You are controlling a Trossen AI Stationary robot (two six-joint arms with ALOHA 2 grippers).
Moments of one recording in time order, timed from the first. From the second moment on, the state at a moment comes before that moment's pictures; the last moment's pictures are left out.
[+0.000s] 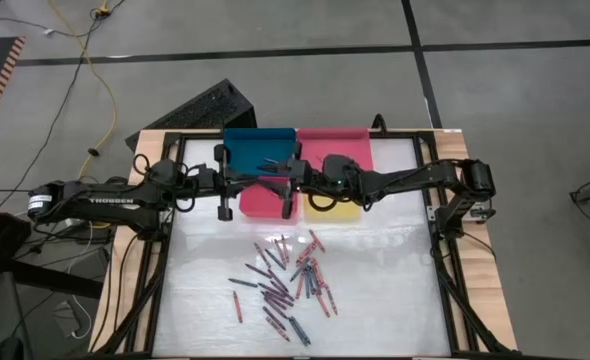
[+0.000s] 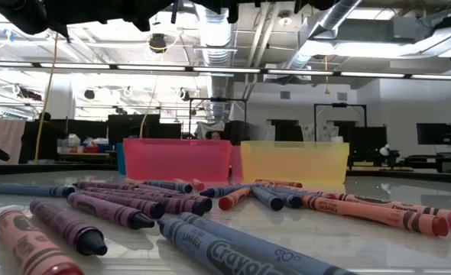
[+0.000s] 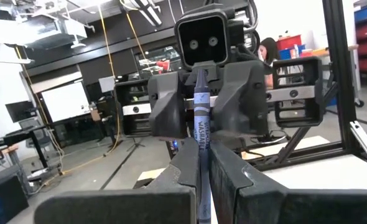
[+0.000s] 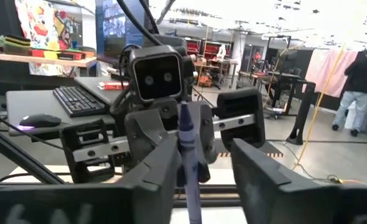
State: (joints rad) left arm 0.21 0.93 0.47 0.77 0.15 0.23; right arm -0.04 1.64 1.27 0.56 0.10 -0.11
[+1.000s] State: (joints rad) left arm 0.21 0.93 0.47 0.61 0.05 0.24; right arm -0.05 1.64 1.27 0.52 0.10 -0.12
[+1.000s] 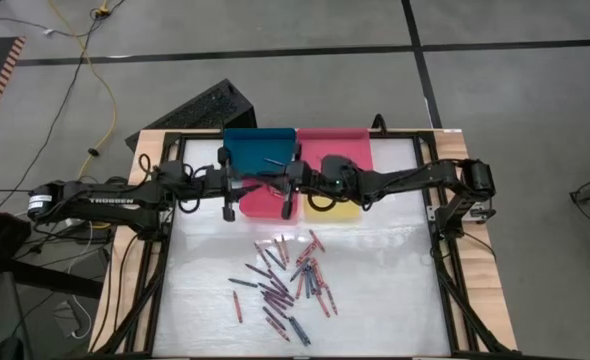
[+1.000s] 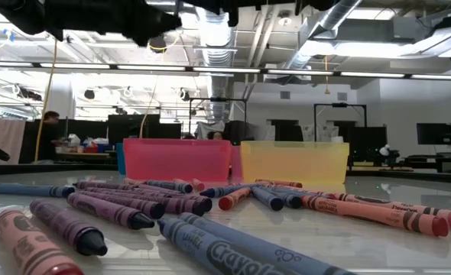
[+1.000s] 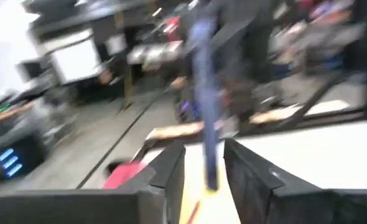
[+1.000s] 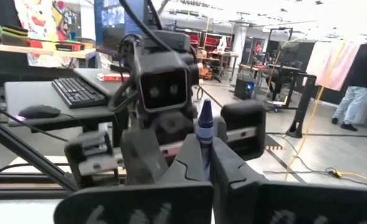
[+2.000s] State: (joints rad) left arm 0.21 0.93 0.47 0.25 -0.39 0.13; right arm -0.40 1.99 1.58 -0.15 0.12 0.12
